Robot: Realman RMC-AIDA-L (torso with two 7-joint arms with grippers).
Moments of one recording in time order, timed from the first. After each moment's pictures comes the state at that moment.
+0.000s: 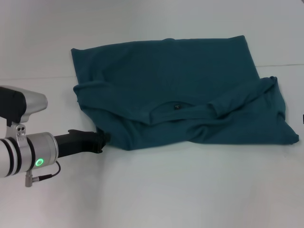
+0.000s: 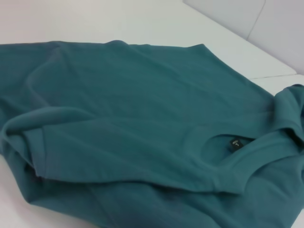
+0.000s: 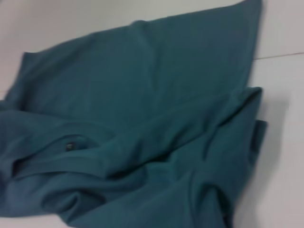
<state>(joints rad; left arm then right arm) -0.58 -2.17 0.98 0.68 2.01 0.93 -1.81 0.51 1.90 -0.48 -0.98 -2.44 -1.49 2.23</state>
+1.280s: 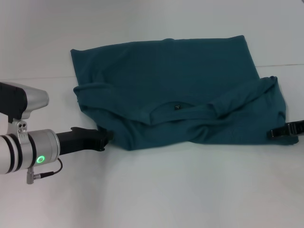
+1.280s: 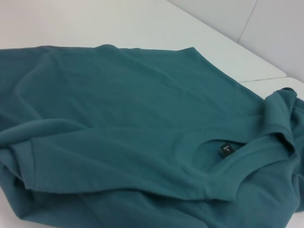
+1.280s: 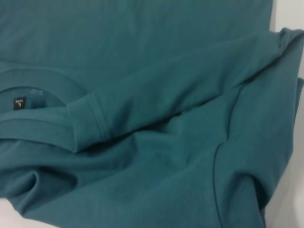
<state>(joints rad) -0.59 -2.17 0.98 0.68 2.01 0.95 -1.81 0.66 1.98 -0.67 -0.79 -2.69 -1.19 2.39</state>
